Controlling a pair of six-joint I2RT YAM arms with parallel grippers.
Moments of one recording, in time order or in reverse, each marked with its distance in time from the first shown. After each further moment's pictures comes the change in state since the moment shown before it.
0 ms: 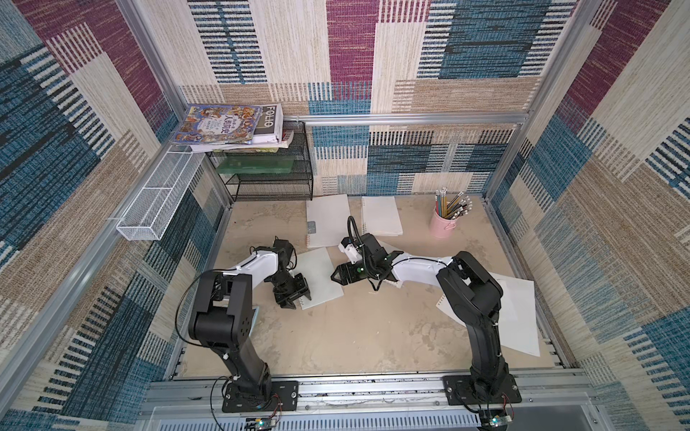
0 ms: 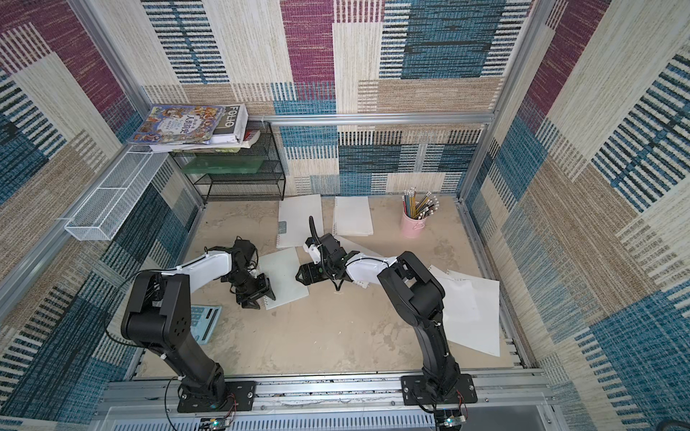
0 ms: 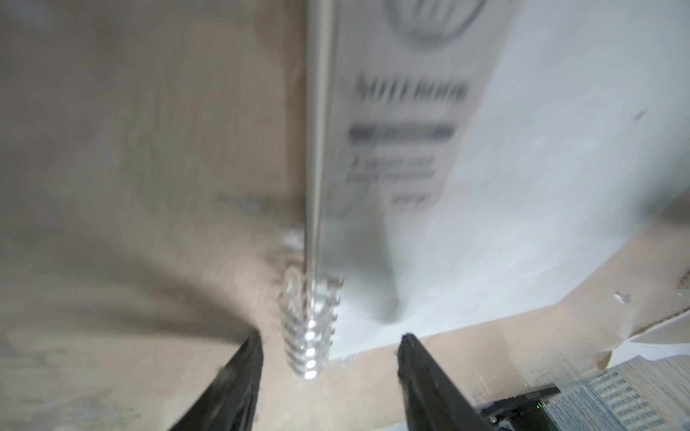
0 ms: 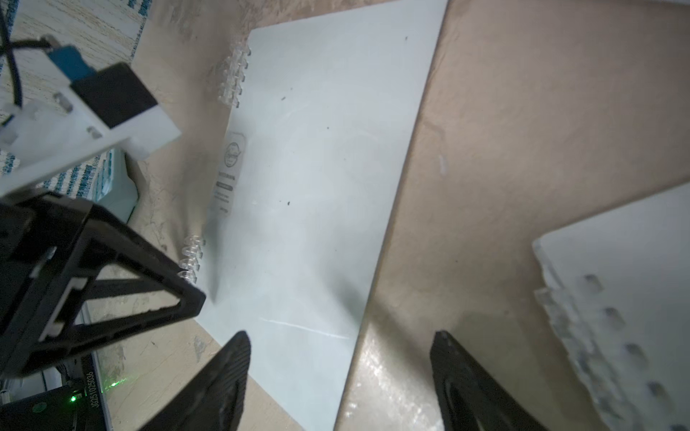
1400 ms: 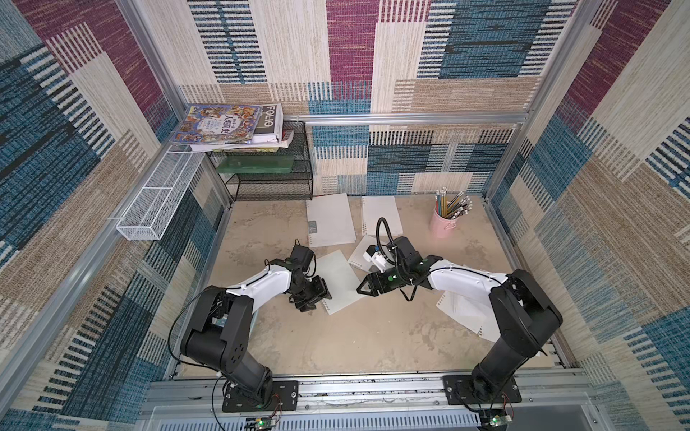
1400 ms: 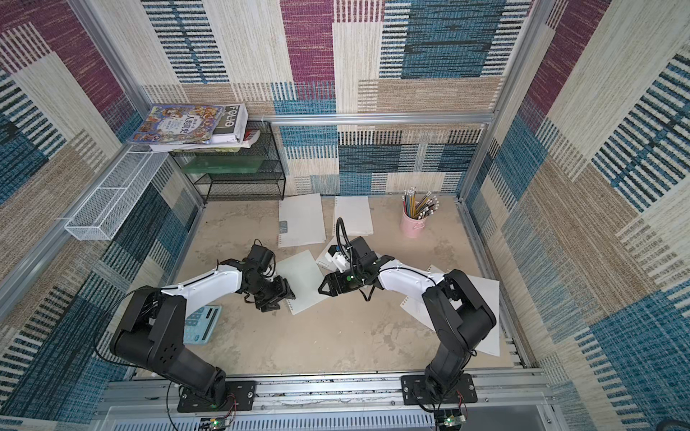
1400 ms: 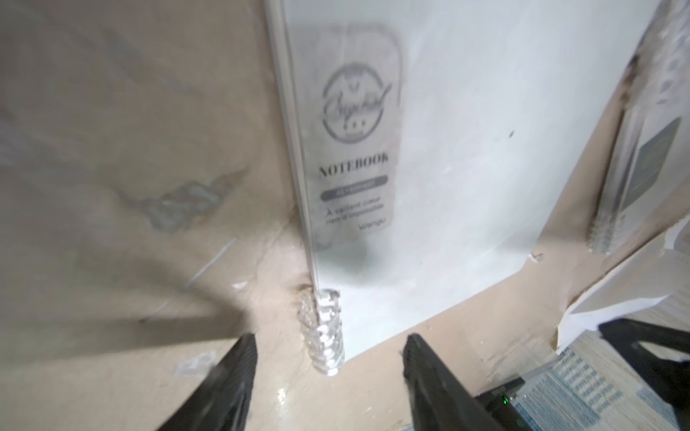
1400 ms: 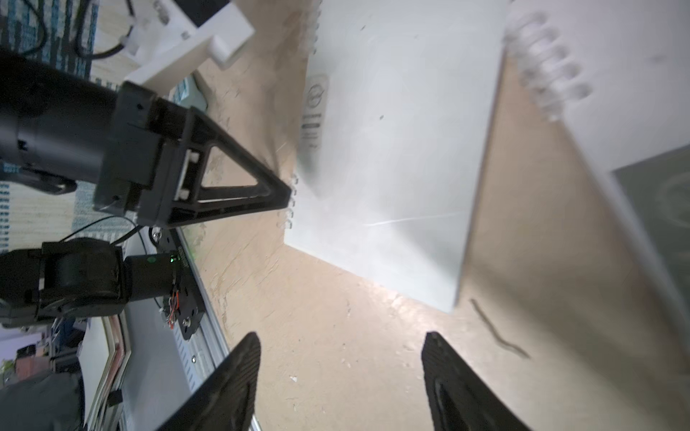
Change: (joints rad) left arm -0.193 -0.123 -0.090 0.239 0.032 -0.226; right arm -0.121 -0.372 -0.291 -0.184 -0.194 -0.082
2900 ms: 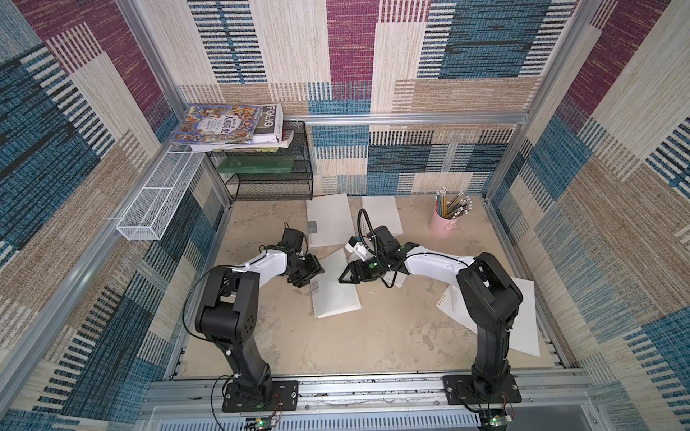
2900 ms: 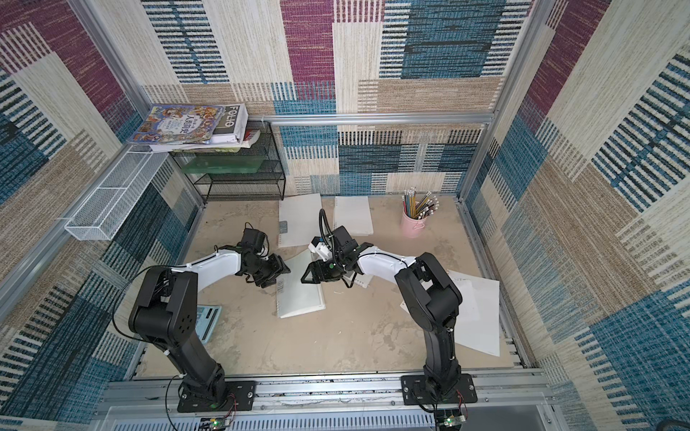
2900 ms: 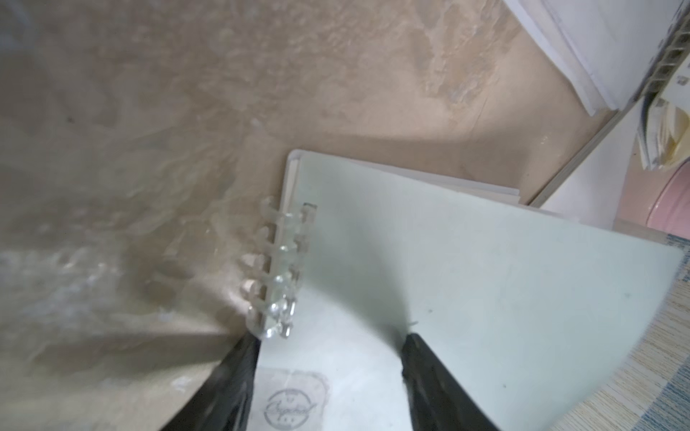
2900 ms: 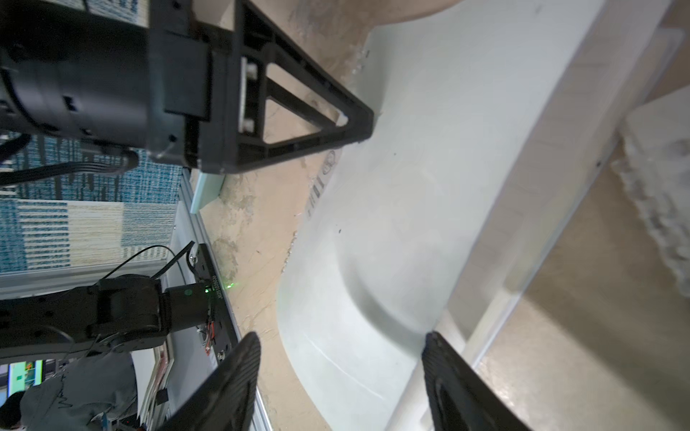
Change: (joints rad) left arm 0.111 0.177 0.141 0.176 -0.015 0.002; right arm 0.054 0.241 0.266 0.004 -0.126 0.082
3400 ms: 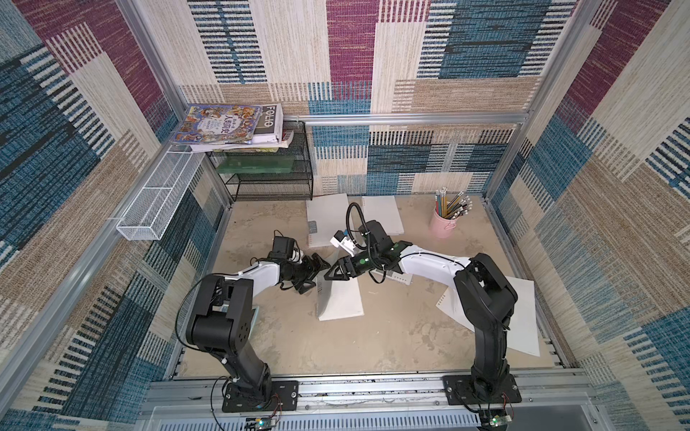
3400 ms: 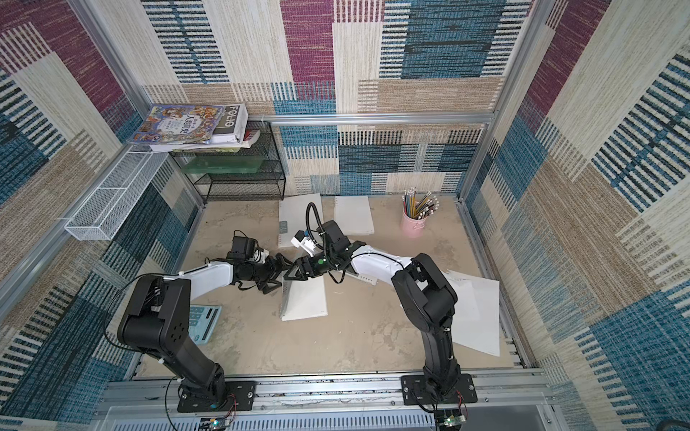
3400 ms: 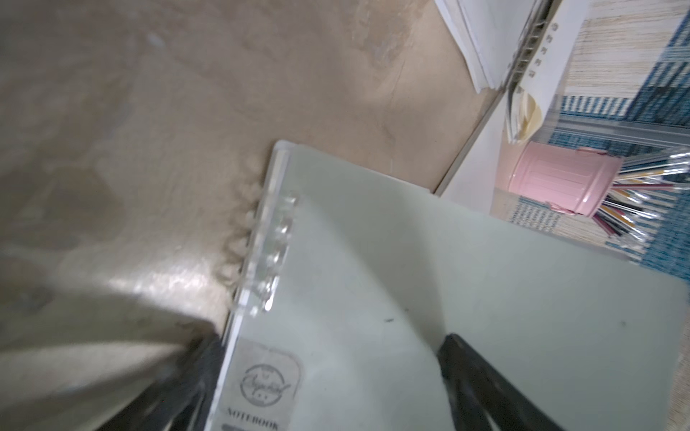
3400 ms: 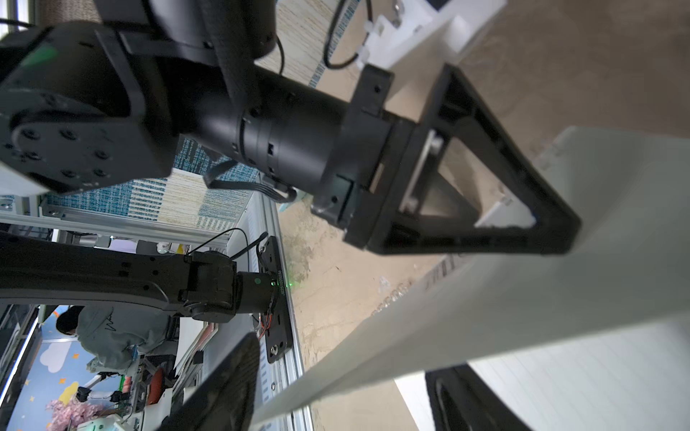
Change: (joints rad) left arm 0.071 -0.092 -0.198 0.272 0.262 -0.111; right arm 0.062 0.039 0.113 0.108 -0.161 0.000
